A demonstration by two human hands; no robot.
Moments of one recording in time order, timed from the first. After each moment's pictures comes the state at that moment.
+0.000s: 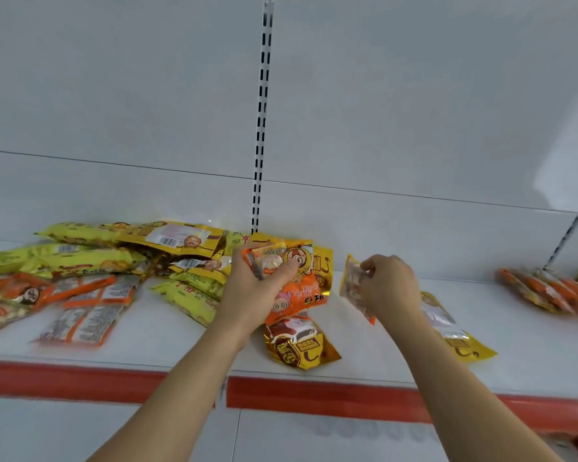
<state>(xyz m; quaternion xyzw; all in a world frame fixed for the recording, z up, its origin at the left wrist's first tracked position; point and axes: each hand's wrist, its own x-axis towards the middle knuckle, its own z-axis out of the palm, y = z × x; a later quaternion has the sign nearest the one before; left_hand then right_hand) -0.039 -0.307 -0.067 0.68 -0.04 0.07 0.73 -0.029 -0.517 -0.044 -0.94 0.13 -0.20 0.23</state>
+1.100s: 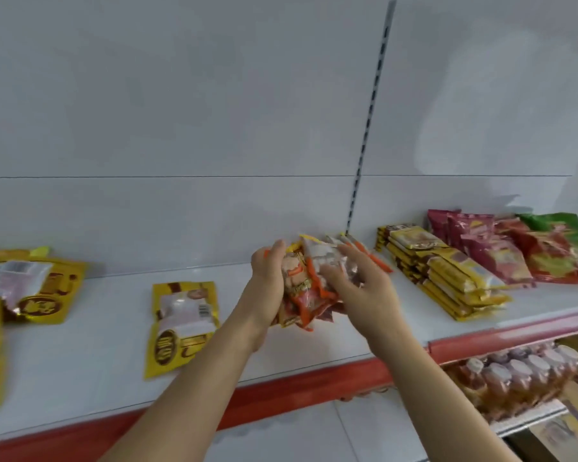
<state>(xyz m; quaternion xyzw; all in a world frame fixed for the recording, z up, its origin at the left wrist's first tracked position) -0.062 -0.726 -0.057 0.68 -0.06 -0.13 0.72 -0.119 -0.872 -0.060 -0.79 0.10 -0.23 0.56</state>
